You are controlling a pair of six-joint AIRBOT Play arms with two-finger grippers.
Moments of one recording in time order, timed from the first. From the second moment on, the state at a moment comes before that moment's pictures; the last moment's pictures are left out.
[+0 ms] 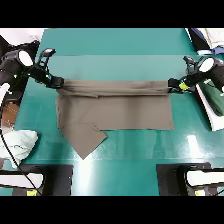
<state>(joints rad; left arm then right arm) -0.02 -1.53 1.44 1.41 -1.21 -1.35 -0.08 -1.54 1.34 -1.36 1.17 1.63</state>
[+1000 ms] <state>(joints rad) -0.07 -1.07 0.93 1.43 -1.33 -1.62 -0.08 -1.38 1.34 -1.35 1.37 1.60</state>
